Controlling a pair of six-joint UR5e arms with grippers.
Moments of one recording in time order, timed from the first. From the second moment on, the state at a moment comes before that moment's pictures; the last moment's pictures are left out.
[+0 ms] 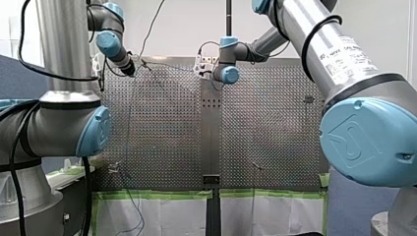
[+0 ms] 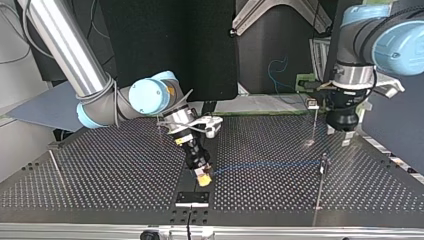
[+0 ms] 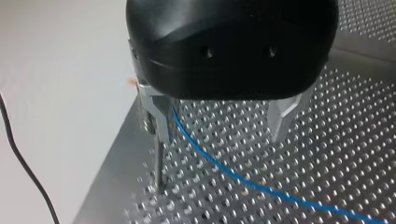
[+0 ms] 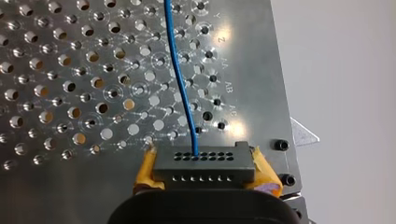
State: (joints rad) left arm 0.14 -1.37 -1.83 -3.19 -1.49 -1.77; right arm 2.26 -0.96 1.04 -0.35 1.42 1.70
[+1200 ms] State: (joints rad) left arm 0.11 -1.35 -1.80 -3.17 -1.36 -1.59; right arm 2.25 -0.95 1.04 -0.35 1.42 1.70
